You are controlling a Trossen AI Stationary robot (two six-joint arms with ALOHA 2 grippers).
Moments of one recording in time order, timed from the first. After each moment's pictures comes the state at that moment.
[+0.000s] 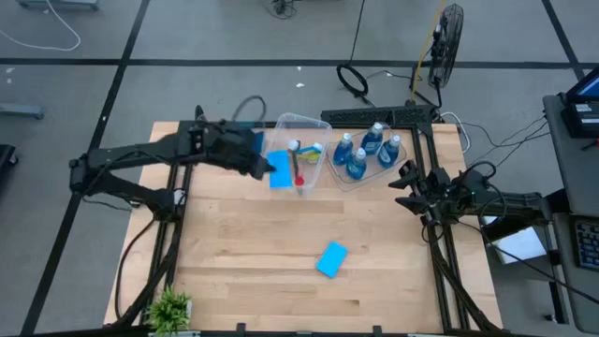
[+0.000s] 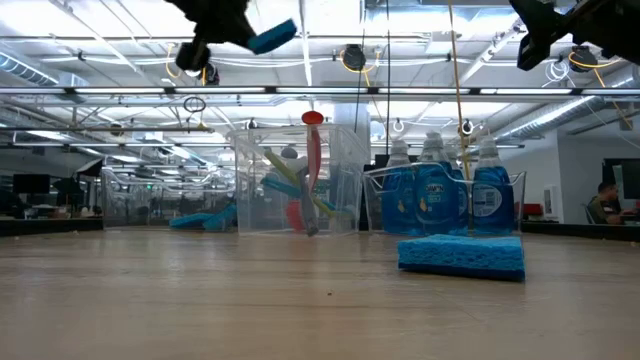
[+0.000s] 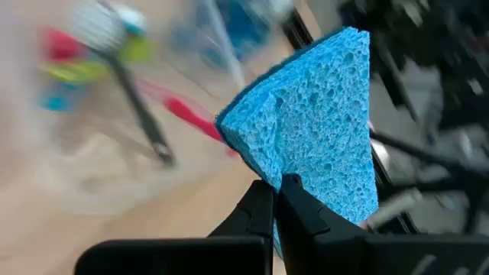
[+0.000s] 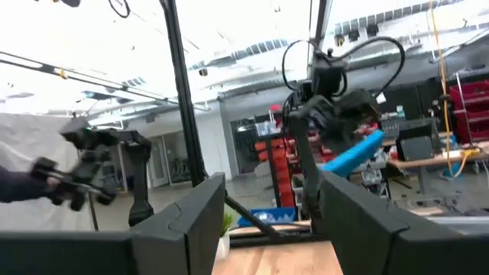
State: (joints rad) left arm 0.23 1.22 1.16 -0.56 0.13 -0.85; right arm -0.09 0.14 0.14 0.41 -0.24 0.30
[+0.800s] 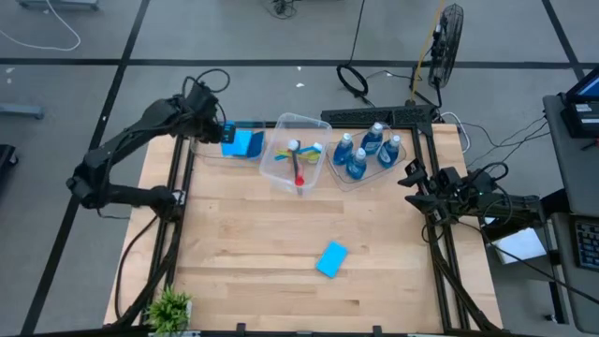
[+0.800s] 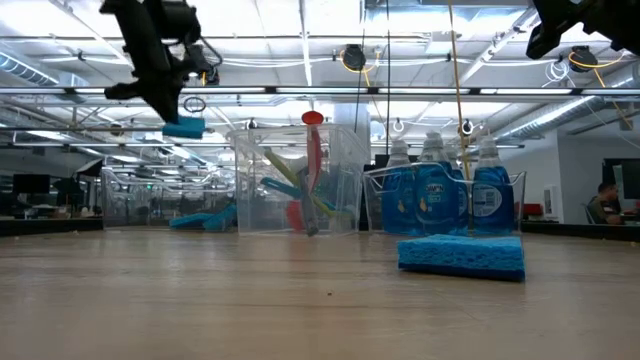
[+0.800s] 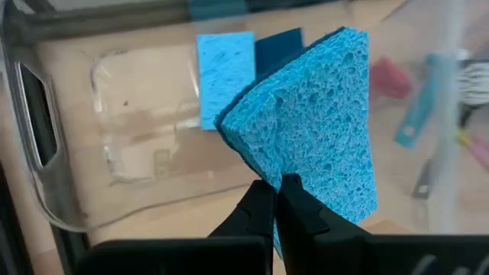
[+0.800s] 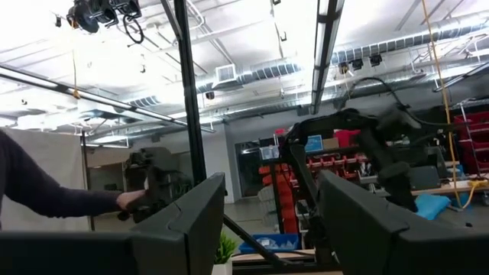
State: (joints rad) left arm 0.83 1.20 1.16 -1.06 0.05 -0.55; right arm -0.09 0.04 0.14 0.41 -0.24 0.30
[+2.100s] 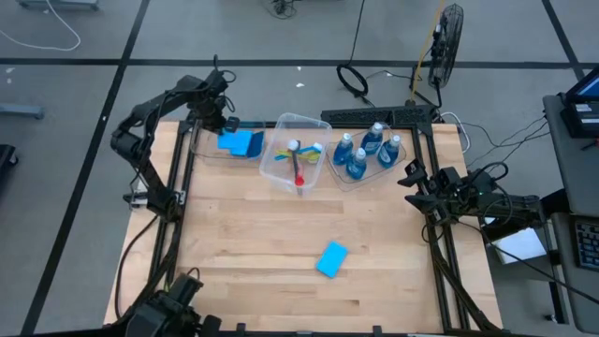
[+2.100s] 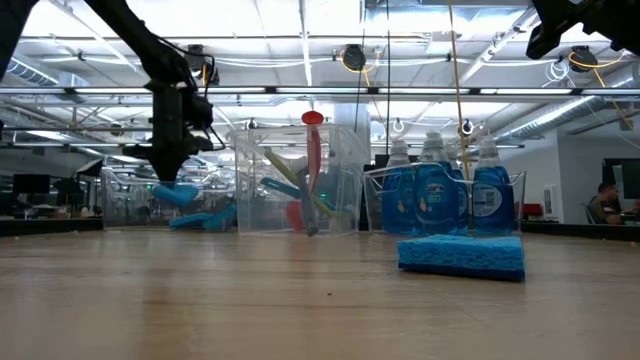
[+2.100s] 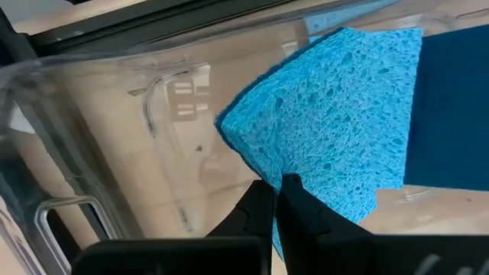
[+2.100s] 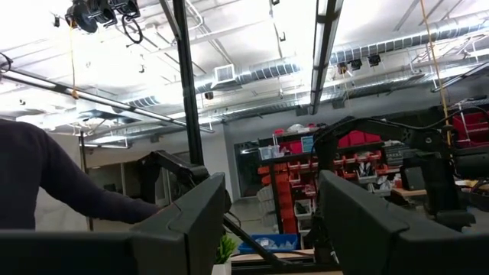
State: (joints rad) left arm 1.13 1.74 1.32 -1.12 0.10 -0.18; right arm -0.09 0.04 0.14 0.41 -0.24 0.30
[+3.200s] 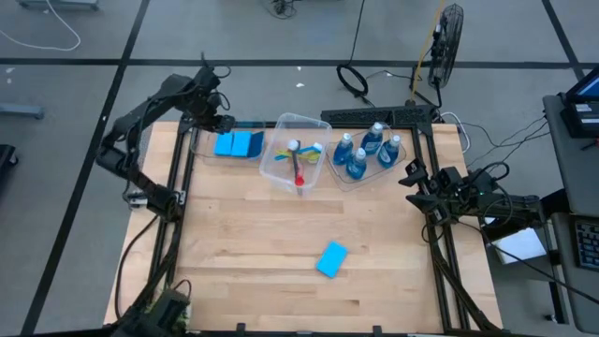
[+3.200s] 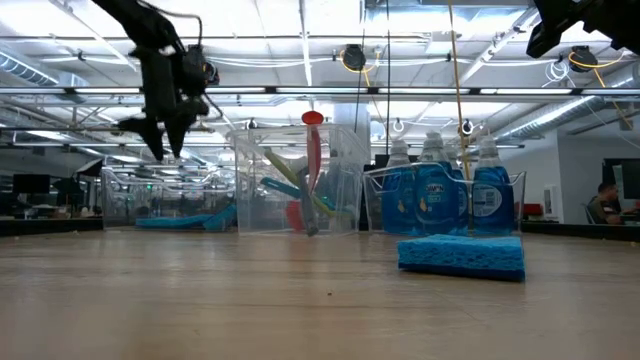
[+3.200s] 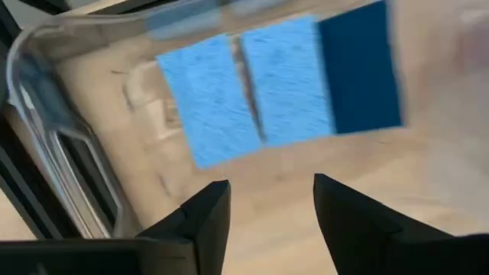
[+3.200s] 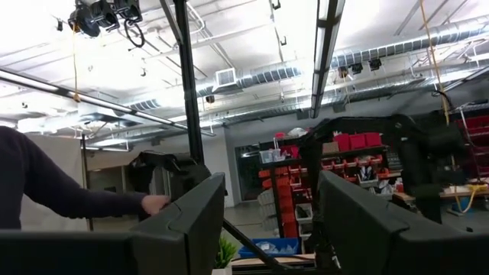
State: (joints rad) left arm 1.10 1.55 1.32 -1.20 0.16 -0.16; right arm -0.09 0.04 0.14 0.42 -0.24 0.30
